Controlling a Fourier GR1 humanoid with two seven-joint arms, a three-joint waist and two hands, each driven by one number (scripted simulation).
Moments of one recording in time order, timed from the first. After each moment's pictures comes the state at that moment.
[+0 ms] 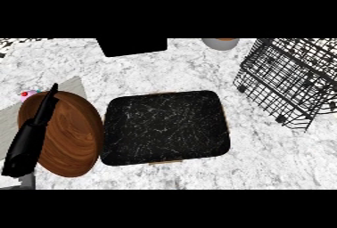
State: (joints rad) left arm 0.01 0.28 0.04 -1.70 -0.22 0.01 -0.05; right arm 0.15 -0.43 -0.33 -1.97 0.84 0.08 0.58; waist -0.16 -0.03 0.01
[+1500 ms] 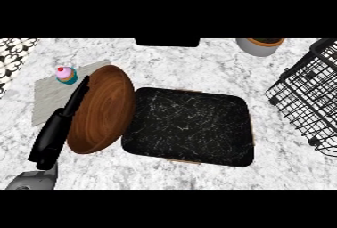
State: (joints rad) left arm -0.09 0.23 -0.05 -1.69 -0.27 -0.06 -0.05; right arm -0.44 -1.01 -0.52 -1.45 0.24 0.30 0.66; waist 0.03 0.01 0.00
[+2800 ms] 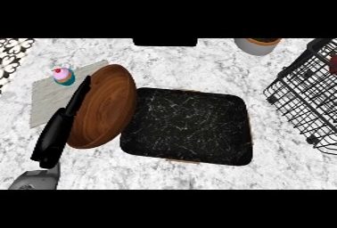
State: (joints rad) left arm -0.09 0.20 -0.04 -1.67 -0.29 -0.06 -0.05; right arm -0.88 -0.79 -0.52 -0.76 0.31 -0.28 0.21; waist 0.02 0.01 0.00
